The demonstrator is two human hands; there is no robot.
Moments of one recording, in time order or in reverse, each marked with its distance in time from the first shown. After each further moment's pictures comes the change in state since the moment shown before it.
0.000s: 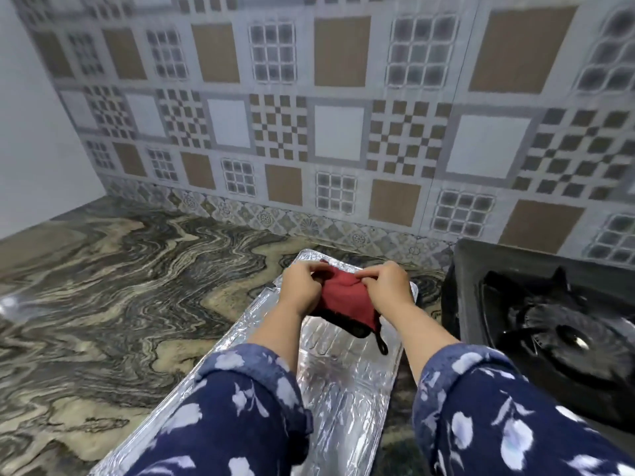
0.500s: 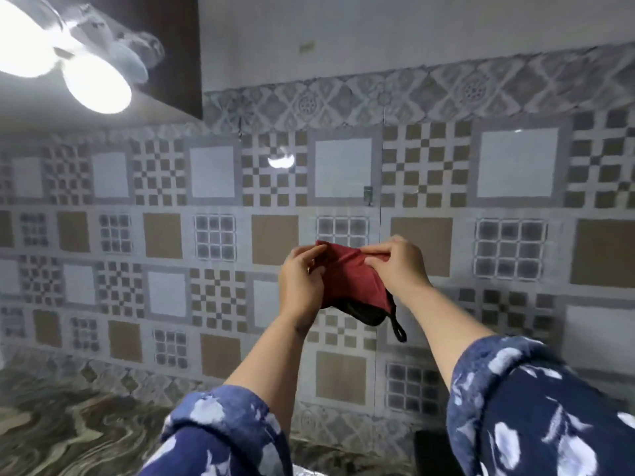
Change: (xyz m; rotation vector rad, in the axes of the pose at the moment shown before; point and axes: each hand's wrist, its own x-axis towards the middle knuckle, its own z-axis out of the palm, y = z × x) left_hand 0.148 0.251 -0.017 -0.191 0.409 0.548; right_hand 0.156 -0.124 -0.243 -0.026 0.522 -0.460
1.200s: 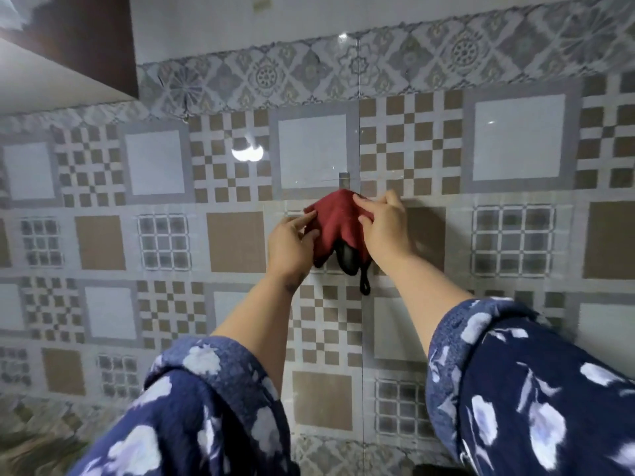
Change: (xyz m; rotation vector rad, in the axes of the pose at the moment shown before) left_hand 0.087 -0.017 0.064 -0.030 -0.104 0.077; right_hand 0.072 0.019 0.007 0.125 0.188 -0.091
